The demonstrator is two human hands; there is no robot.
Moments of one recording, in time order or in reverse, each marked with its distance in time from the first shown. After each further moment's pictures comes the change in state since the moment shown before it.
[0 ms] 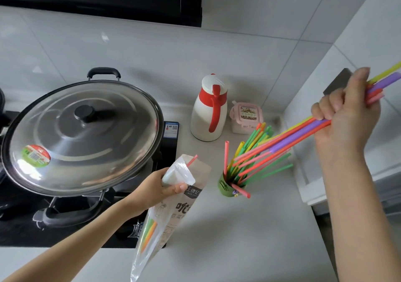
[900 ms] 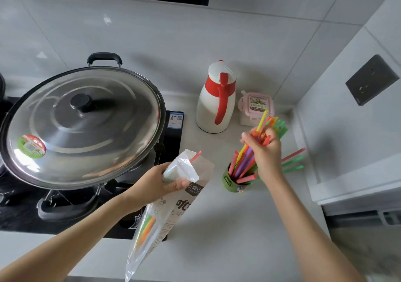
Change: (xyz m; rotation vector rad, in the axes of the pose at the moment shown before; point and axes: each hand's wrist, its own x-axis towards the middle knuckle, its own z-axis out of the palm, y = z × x) left_hand 0.007 0.003 0.003 0.054 0.013 -0.048; right_hand -0.039 0.161 -0.036 -0.466 -0.327 0.232
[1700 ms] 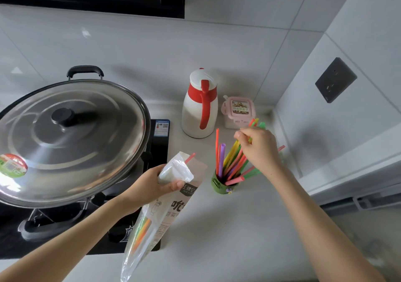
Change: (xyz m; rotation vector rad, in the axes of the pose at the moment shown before) left_hand 0.014 0.005 0.002 0.006 -0.056 0.048; right_hand 0.007 -0.033 -0.023 -0.920 -0.087 -0.394
